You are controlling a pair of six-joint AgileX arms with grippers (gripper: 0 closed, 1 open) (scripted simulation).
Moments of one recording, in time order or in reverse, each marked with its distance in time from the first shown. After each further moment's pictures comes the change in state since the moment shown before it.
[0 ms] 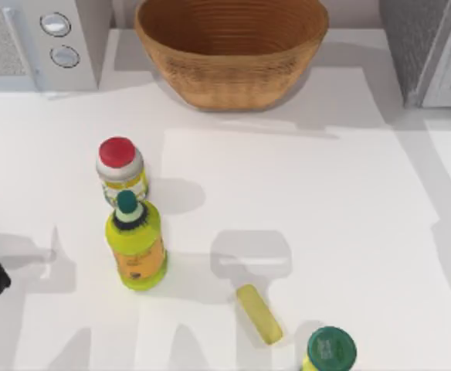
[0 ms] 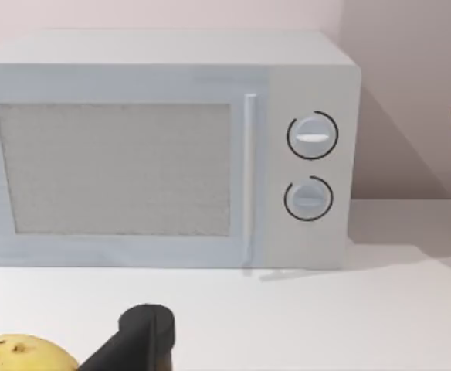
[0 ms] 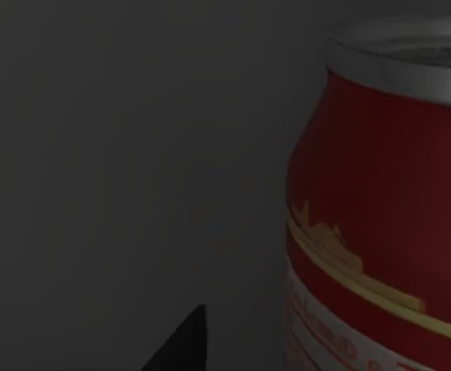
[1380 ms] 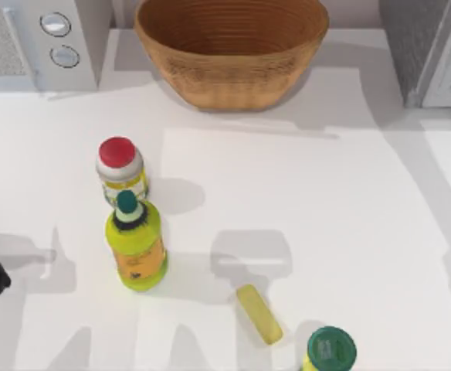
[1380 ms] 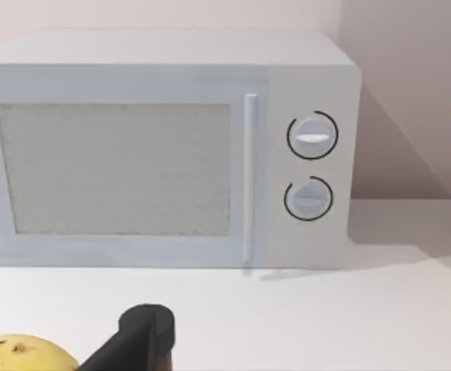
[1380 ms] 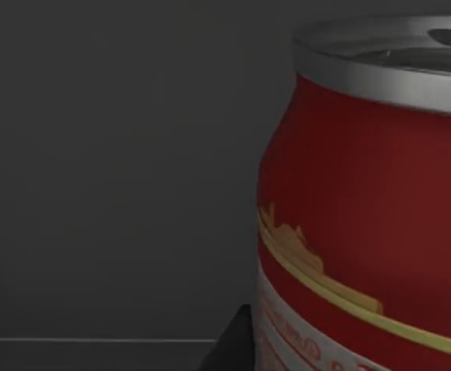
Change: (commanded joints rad) left arm 0.000 0.000 0.000 0.000 0.000 0.000; right arm 0.070 -0.157 -0.052 -0.104 0.062 0.001
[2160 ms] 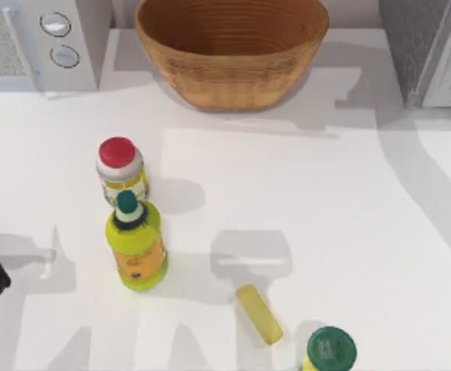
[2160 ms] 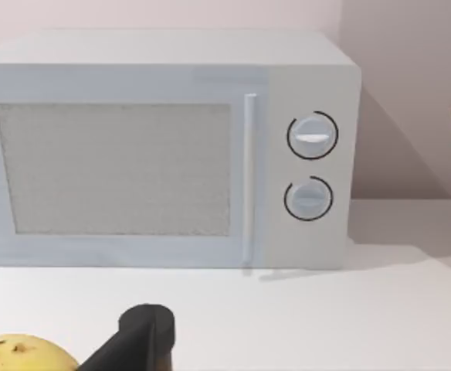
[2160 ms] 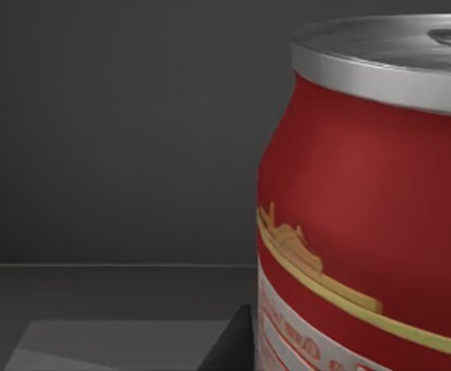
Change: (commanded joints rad) left arm 0.000 0.000 0.000 0.000 0.000 0.000; right arm 0.116 -0.298 -0.109 -0.193 0.113 0.001
